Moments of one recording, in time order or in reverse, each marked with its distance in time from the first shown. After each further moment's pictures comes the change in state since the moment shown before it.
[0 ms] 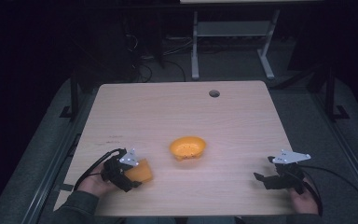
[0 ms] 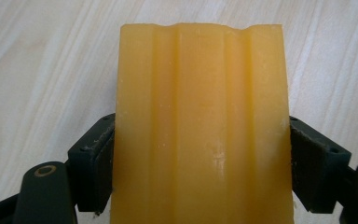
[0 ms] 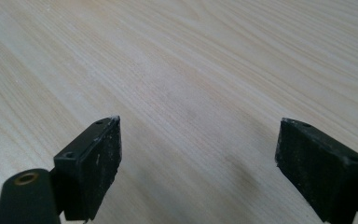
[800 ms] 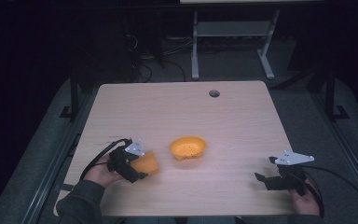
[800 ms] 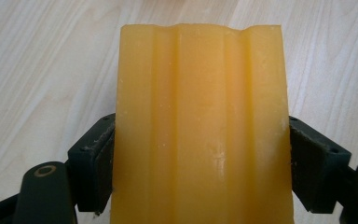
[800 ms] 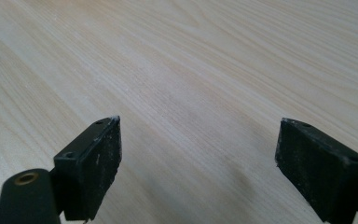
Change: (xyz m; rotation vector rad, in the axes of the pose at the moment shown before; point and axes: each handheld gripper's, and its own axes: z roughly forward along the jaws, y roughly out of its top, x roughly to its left) left arm 0.013 0.033 -0.008 -0.015 -0.017 0.020; right arm 0.001 -0.002 -0.005 -0.035 0.001 0.012
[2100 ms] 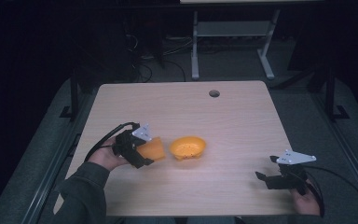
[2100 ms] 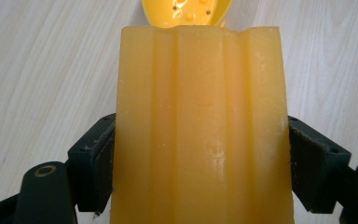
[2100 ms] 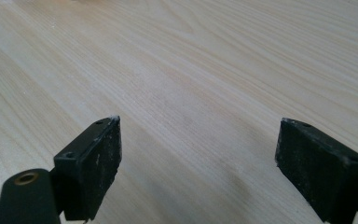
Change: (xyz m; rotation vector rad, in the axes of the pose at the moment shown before) left arm 0.015 0.051 -0.024 -0.012 -0.002 0.080; right arm -0.002 0.000 -0.002 -0.018 -0.008 0.006
